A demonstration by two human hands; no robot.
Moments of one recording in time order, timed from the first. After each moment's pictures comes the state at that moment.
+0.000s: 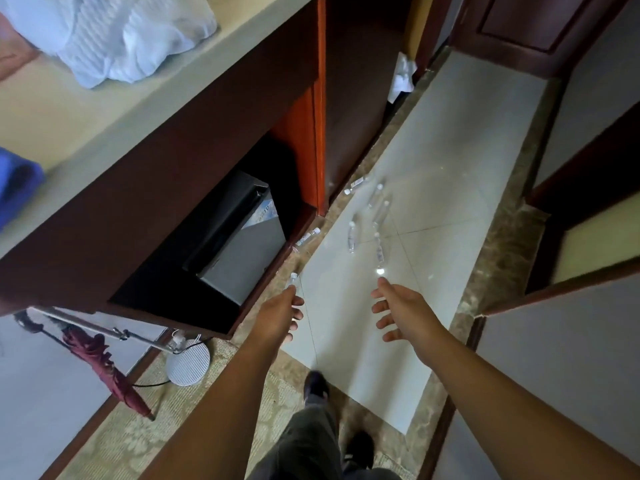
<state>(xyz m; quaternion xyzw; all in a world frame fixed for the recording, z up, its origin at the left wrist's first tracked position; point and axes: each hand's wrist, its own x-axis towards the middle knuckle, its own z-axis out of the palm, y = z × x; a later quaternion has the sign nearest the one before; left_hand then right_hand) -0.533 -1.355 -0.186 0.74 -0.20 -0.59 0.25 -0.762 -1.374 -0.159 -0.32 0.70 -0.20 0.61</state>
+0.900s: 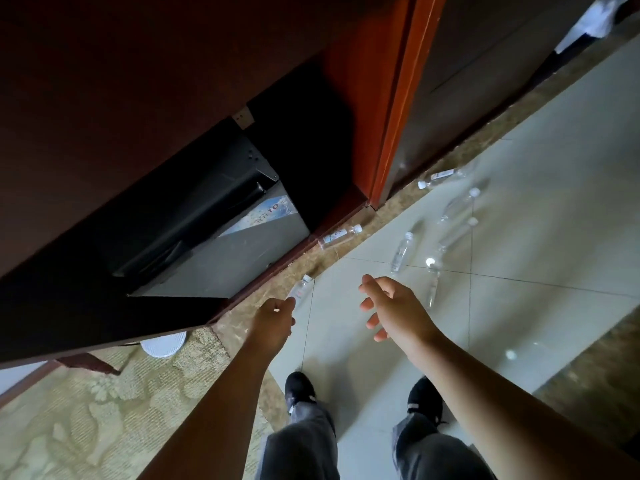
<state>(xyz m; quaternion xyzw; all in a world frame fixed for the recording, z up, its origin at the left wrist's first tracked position) -0.530 -1.615 -0.466 0.85 -0.06 -0.48 0.21 -0.717 -1.729 -0.410 -0.45 0.62 -0.01 0.64</state>
